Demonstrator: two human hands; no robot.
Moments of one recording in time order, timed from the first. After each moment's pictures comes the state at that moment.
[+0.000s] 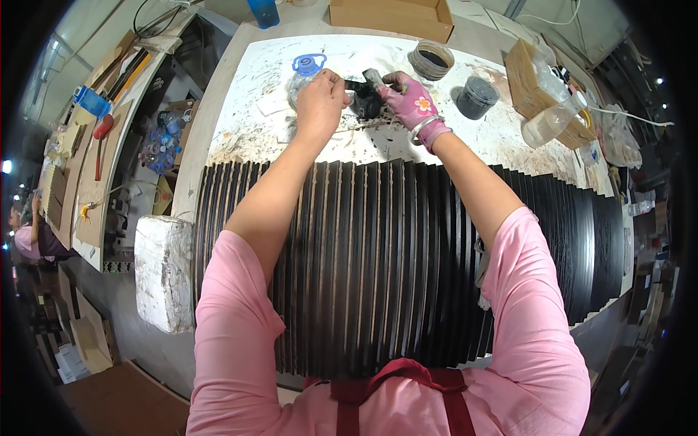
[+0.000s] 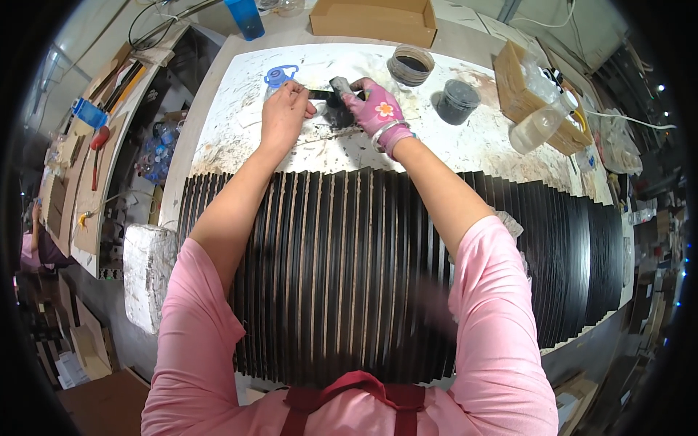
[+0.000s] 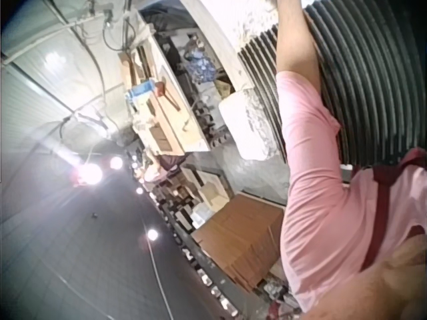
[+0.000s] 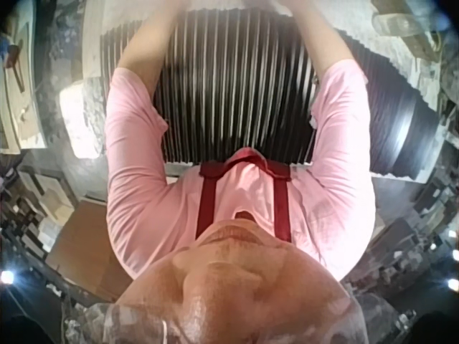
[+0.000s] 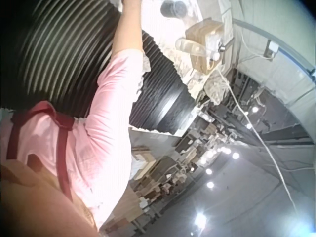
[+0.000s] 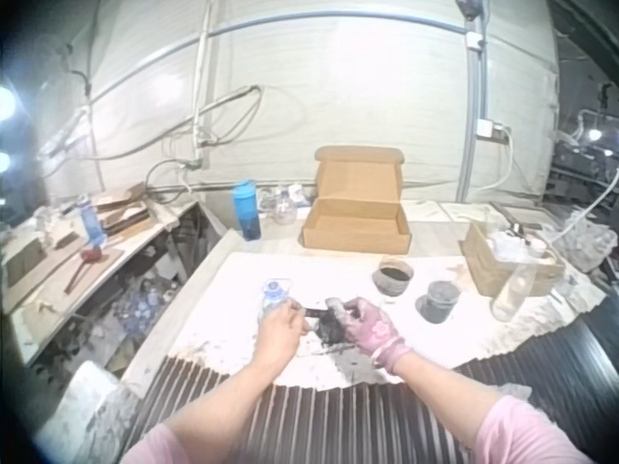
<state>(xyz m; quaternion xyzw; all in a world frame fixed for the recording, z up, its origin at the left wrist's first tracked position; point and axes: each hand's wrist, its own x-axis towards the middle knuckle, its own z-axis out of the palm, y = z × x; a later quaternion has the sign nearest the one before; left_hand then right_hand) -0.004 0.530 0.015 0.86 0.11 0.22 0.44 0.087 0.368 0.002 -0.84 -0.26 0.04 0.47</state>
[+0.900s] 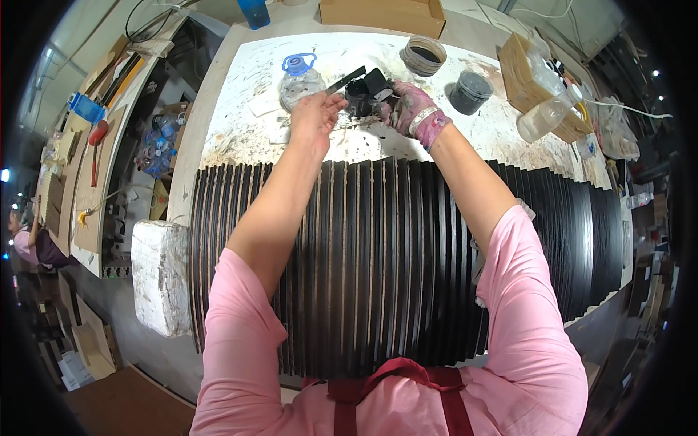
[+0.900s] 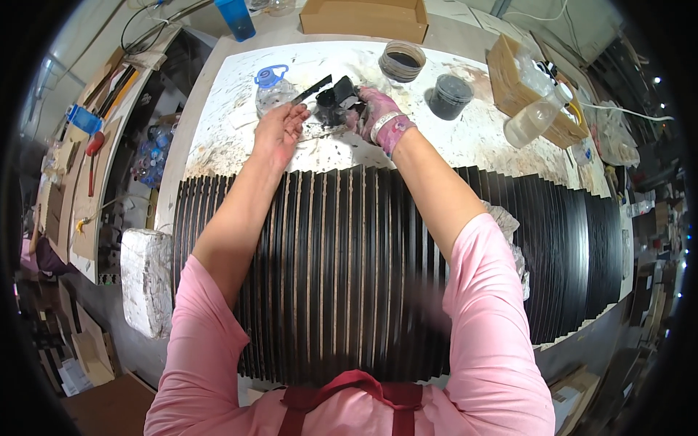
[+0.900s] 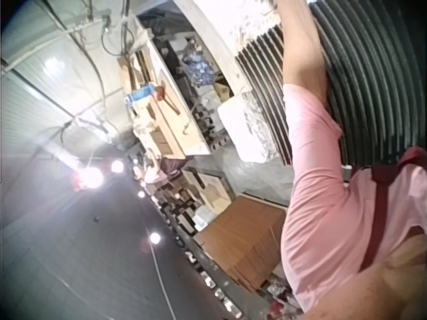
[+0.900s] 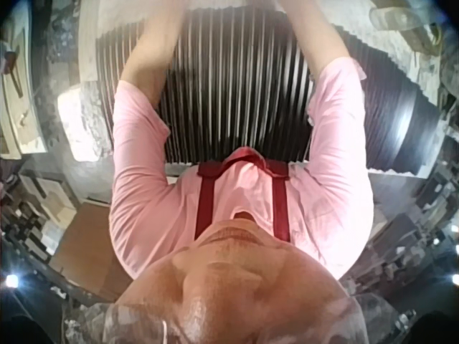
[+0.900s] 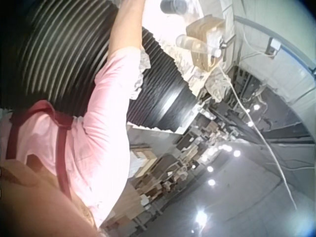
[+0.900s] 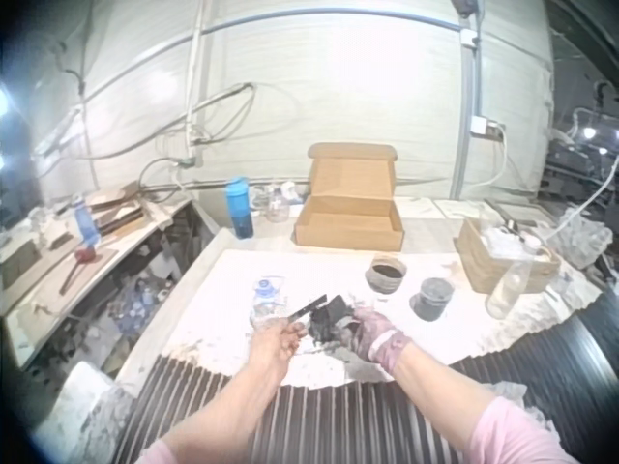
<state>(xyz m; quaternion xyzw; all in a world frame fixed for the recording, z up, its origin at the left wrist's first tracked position) -0.006 0.522 -0.009 0.42 0.24 0.15 0.86 0.108 0.360 -0.017 -0.42 0.13 0.41 0.80</state>
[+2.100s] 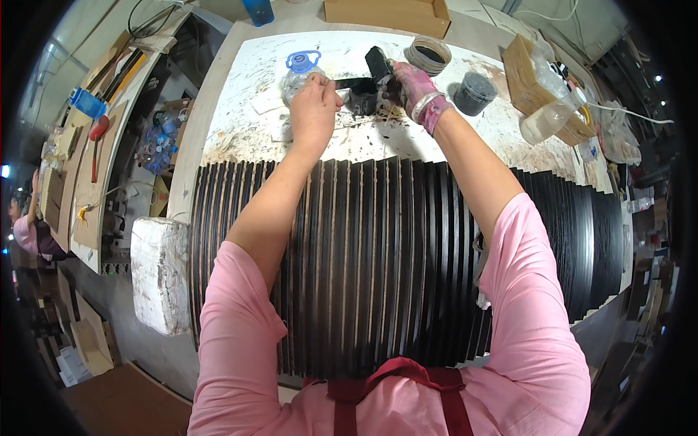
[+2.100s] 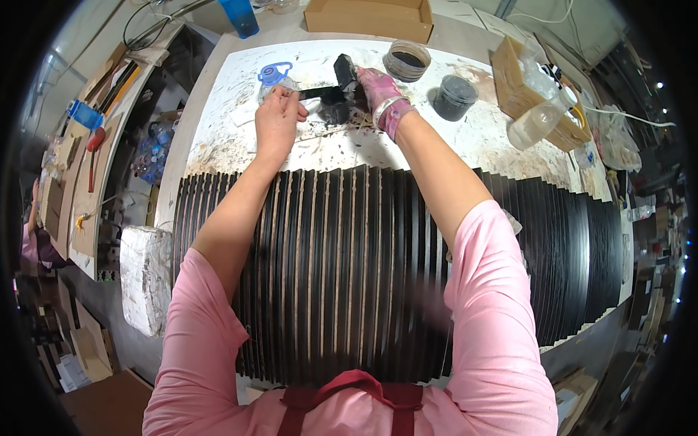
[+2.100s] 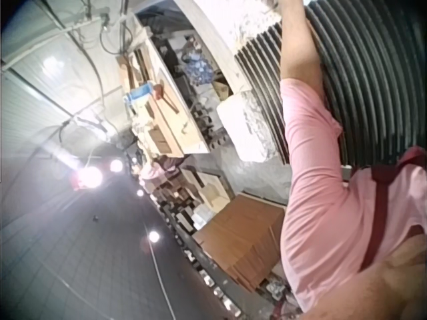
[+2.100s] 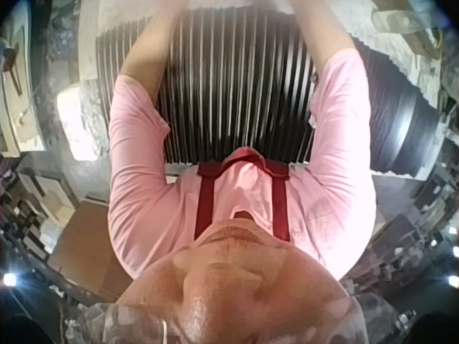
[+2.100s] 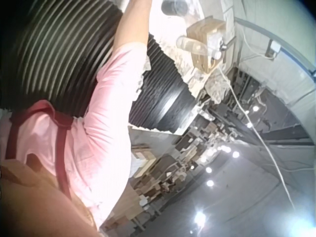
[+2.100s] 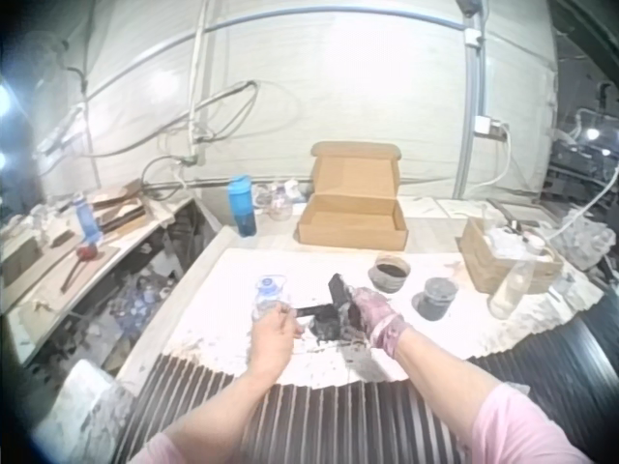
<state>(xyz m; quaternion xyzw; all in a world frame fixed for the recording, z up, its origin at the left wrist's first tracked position) -0.014 0.523 0.004 0.81 0.15 0.26 0.50 0.108 0.372 0.007 -0.60 -0.05 0.25 0.76</state>
